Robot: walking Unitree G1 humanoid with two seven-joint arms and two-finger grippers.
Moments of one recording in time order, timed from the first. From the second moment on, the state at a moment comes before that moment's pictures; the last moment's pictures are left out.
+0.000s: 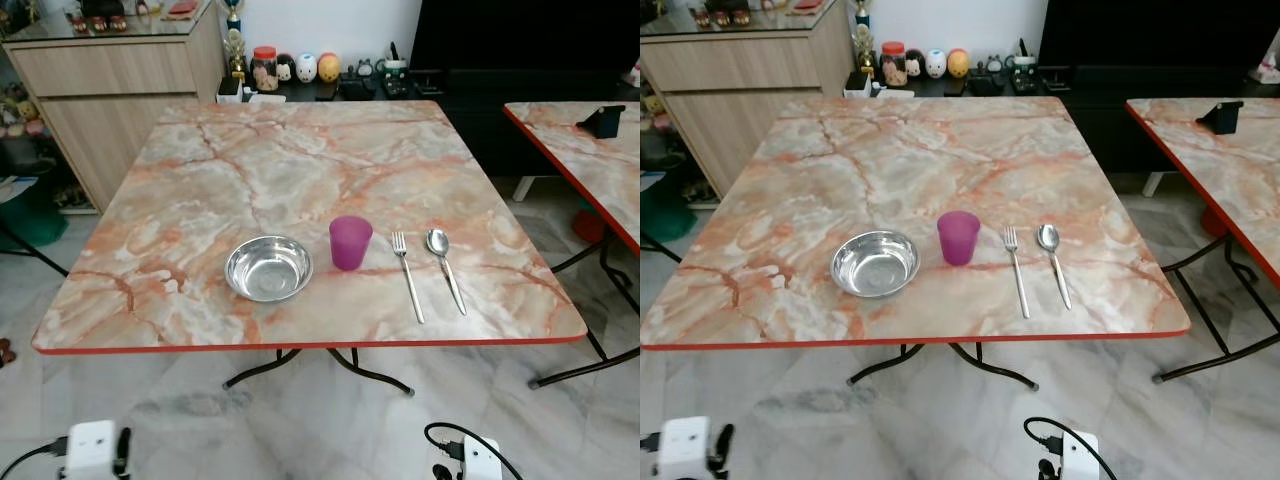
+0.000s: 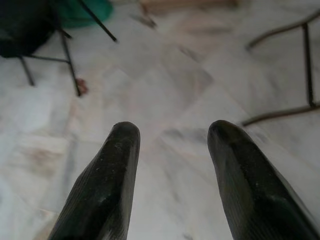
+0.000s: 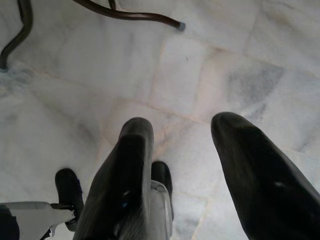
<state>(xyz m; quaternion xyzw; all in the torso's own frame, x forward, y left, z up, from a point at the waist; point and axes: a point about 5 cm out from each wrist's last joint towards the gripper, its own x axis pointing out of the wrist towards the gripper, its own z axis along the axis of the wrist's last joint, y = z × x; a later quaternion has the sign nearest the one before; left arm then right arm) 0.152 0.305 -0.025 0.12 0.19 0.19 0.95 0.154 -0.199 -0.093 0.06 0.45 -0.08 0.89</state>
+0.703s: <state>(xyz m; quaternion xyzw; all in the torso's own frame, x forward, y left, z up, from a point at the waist) 0.294 0.203 0.203 0.17 -0.24 0.06 0.95 0.164 -0.177 -0.093 0.06 0.46 -0.06 0.89</state>
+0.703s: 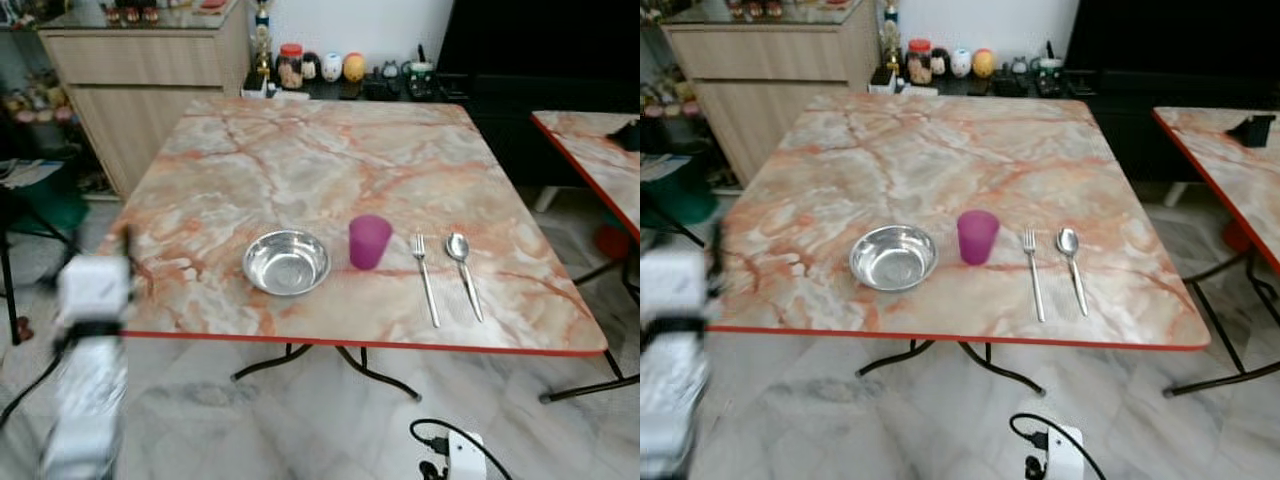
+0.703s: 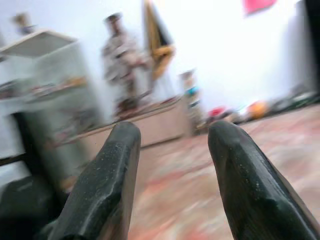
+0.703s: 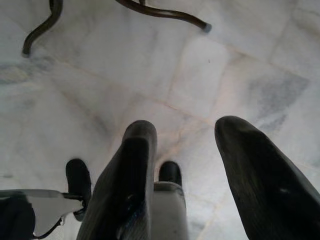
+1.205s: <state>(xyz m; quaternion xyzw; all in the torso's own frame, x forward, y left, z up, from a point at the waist) 0.339 0.149 0.176 0.01 -0.06 -0.04 1.00 0.148 -0.201 -0.096 0.06 0.47 -0.08 0.88</state>
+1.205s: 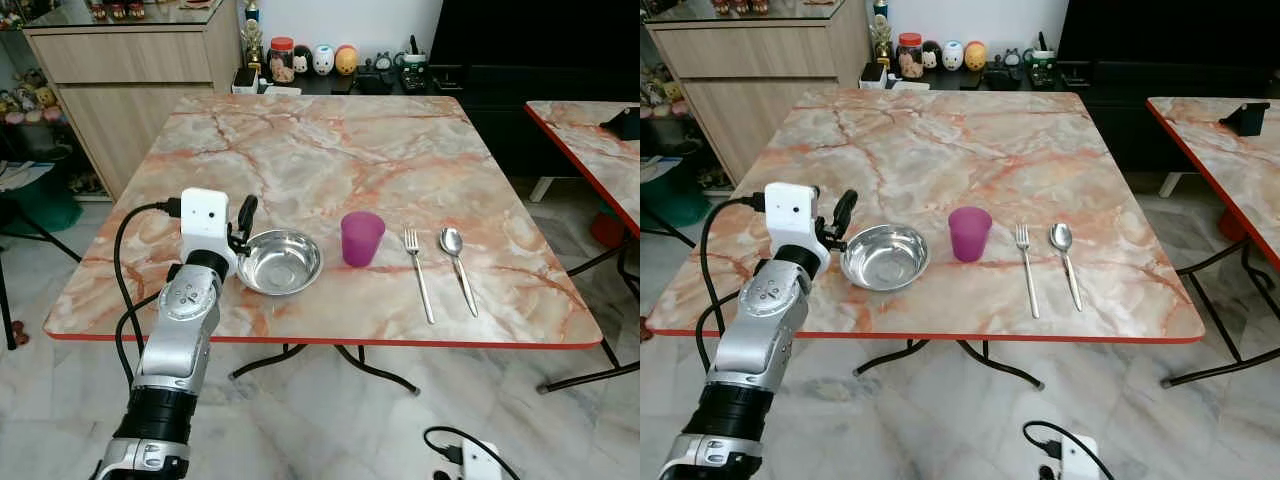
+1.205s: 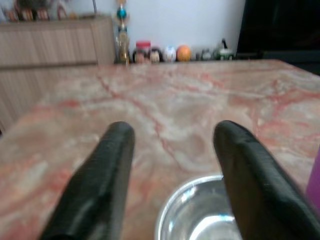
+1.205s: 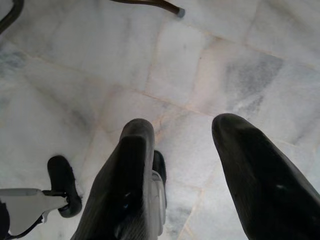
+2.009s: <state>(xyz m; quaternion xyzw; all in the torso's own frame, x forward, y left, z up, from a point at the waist) 0.352 0.140 0.142 -0.07 0.08 -0.02 0.99 0.147 -0.193 -0.097 0.06 0.47 -0.07 0.88</state>
